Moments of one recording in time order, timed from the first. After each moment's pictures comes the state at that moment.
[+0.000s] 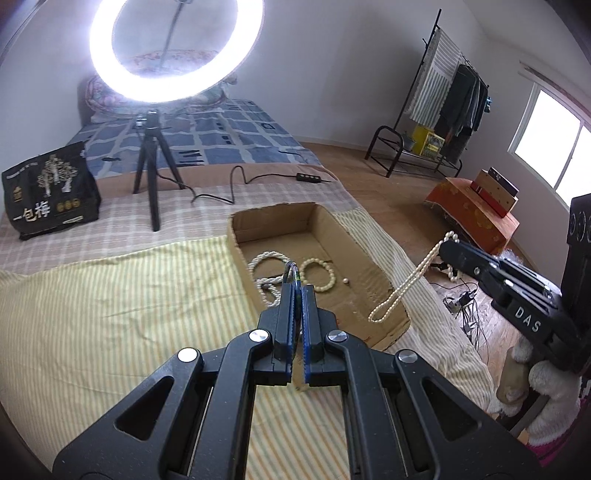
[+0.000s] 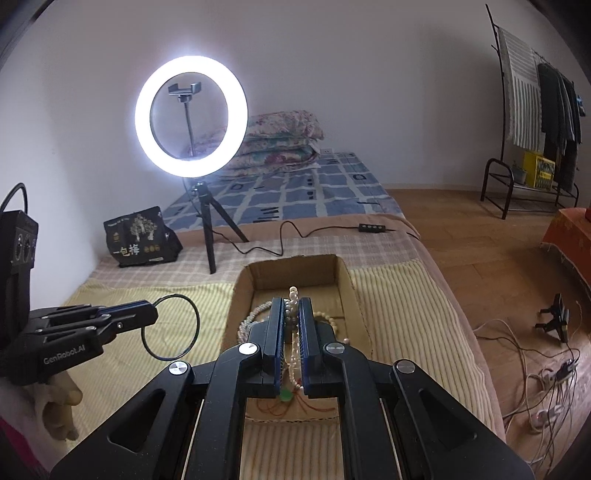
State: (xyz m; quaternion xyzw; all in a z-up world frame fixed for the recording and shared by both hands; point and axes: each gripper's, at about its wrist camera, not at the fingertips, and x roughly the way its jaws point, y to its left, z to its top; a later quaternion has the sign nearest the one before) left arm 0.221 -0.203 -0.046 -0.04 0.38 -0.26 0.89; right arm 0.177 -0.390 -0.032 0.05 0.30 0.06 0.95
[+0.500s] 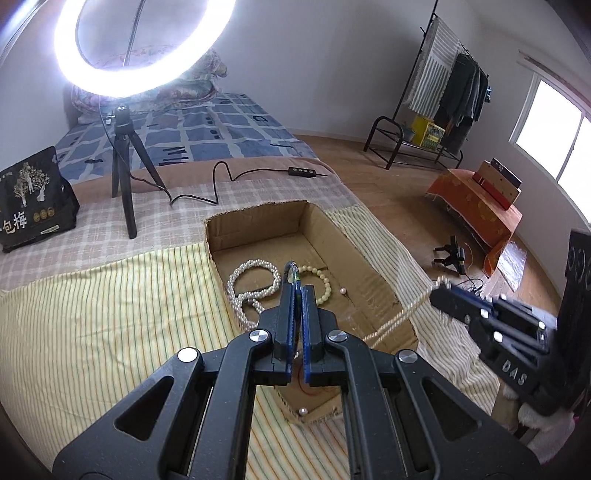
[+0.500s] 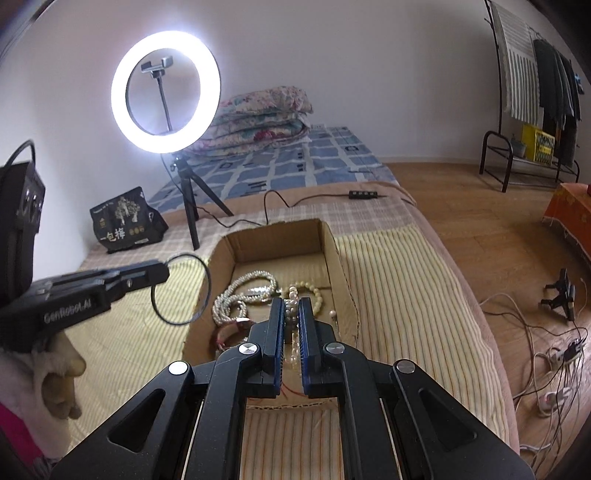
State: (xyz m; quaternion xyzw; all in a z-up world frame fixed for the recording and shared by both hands) left arm 0.254 -0.241 -0.062 -0.03 0.39 -0.26 0.88; right arm 0.190 -0.413 -0.071 0.07 0.34 0.05 0.94
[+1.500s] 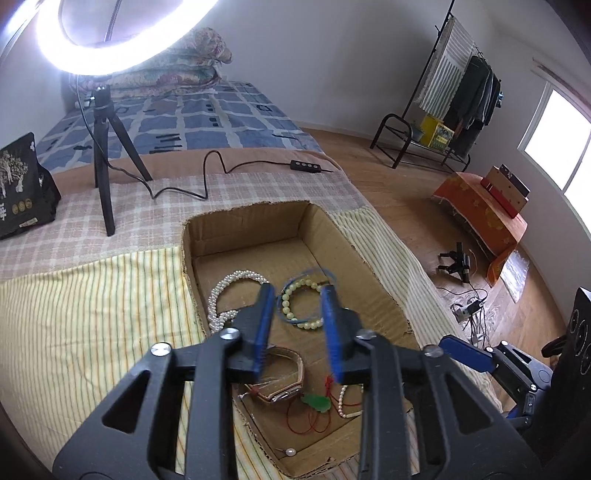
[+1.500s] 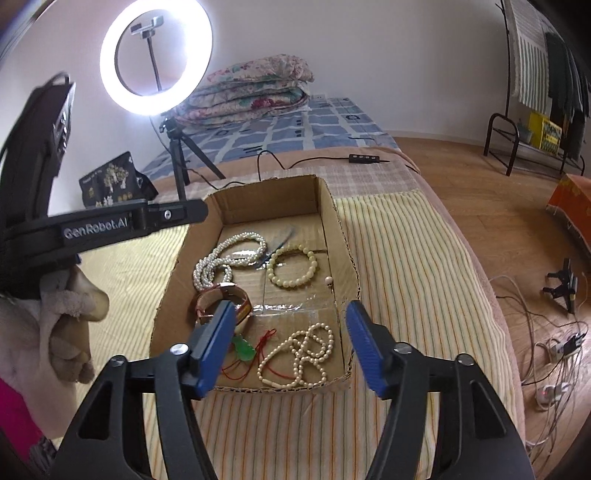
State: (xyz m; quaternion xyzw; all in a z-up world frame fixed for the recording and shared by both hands) left arm 0.291 -0.273 -0.084 -0.05 0.40 -0.24 0.88; right arm 0.199 -0.409 -0.105 0.05 0.39 0.05 0.92
